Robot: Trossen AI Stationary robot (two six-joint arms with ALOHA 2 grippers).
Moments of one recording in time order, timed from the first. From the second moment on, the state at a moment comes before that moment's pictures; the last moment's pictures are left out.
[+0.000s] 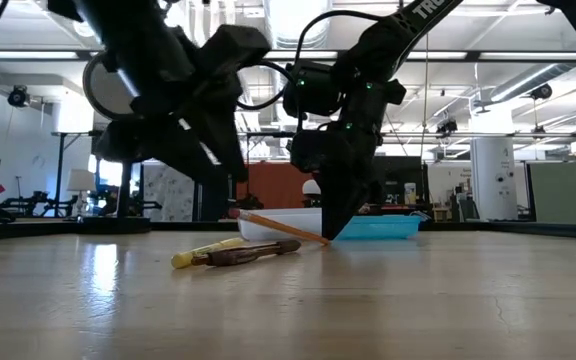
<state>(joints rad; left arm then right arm) -0.34 1.68 1.04 -0.34 -0.34 -1.25 -0.16 2.01 1.30 -0.57 -0.16 0.46</state>
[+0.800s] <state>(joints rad) -0.29 1.82 1.14 -0.35 -0.25 -1.11 -0.15 2.01 1.30 -0.56 -0.16 0.46</state>
